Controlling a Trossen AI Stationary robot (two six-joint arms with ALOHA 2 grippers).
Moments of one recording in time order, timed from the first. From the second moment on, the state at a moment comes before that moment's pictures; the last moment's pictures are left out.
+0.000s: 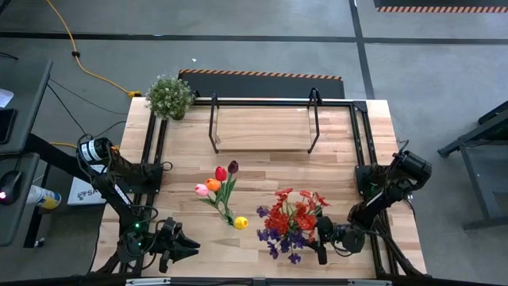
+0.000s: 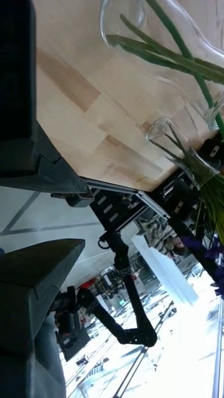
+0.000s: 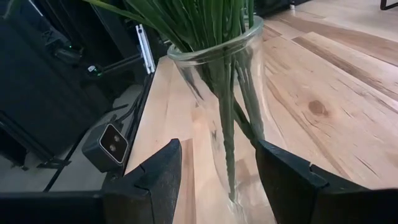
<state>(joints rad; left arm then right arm) -1.24 1.59 0.53 0.83 -1.11 -1.13 0.94 1.80 0.50 0.96 0.86 0.67</state>
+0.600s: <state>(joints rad) -1.24 1.59 0.53 0.83 -1.11 -1.13 0.94 1.80 0.50 0.93 0.82 0.67</state>
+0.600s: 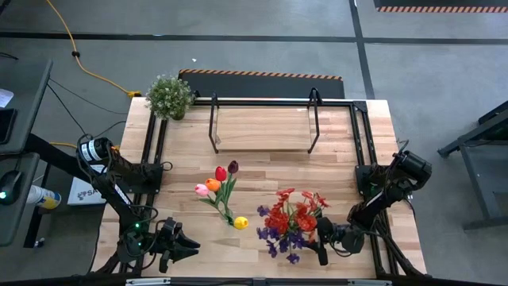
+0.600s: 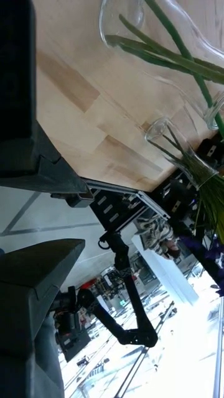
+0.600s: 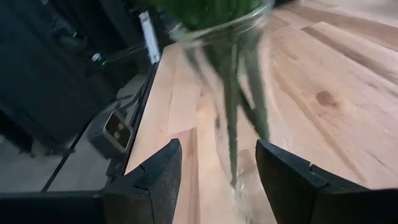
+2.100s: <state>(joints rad) -1.24 1.59 0.53 0.83 -1.11 -1.12 0.80 1.80 0.50 0.99 0.72 0.54</state>
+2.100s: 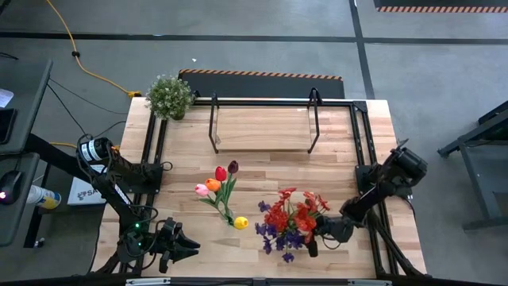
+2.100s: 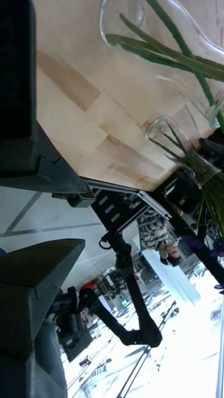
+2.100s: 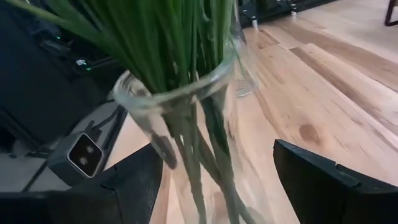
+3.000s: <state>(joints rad) -1.24 1.59 0.53 0.83 -1.11 -1.12 0.77 1.80 0.50 1.02 0.67 0.65</state>
